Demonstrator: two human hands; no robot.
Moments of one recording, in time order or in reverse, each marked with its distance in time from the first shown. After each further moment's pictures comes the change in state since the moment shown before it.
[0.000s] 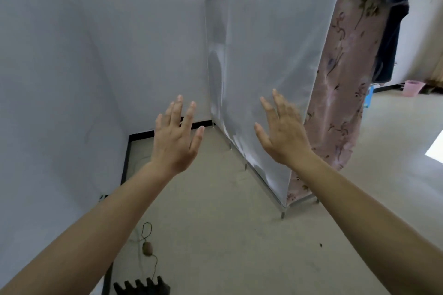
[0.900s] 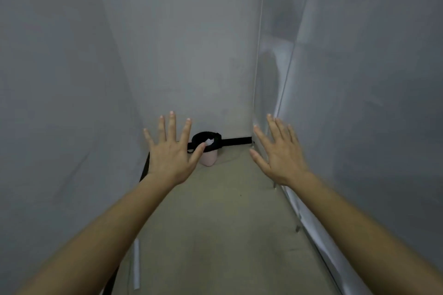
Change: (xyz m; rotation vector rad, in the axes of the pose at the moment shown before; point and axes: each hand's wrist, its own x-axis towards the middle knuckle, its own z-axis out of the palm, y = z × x) left_hand 0.422 -0.370 0.401 0.358 -0.250 -0.344; right_hand 0.518 0.053 0.529 0.033 -0.263 -0.201
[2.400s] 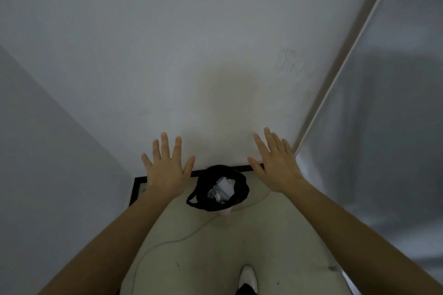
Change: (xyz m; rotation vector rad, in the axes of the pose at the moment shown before) left_hand 0.809 -0.160 0.529 -0.056 -0.471 -0.153; right_hand 0.830 0.140 0.535 0.135 -0.386 0.081
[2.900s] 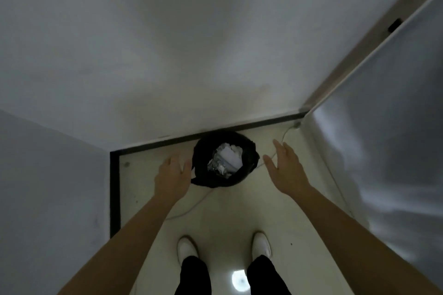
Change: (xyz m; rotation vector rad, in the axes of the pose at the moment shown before) left_hand 0.142 -0.051 0.233 -0.541 -0.420 -0.178; right_hand 0.085 0.007 0.237 0.437 -0.257 0.536
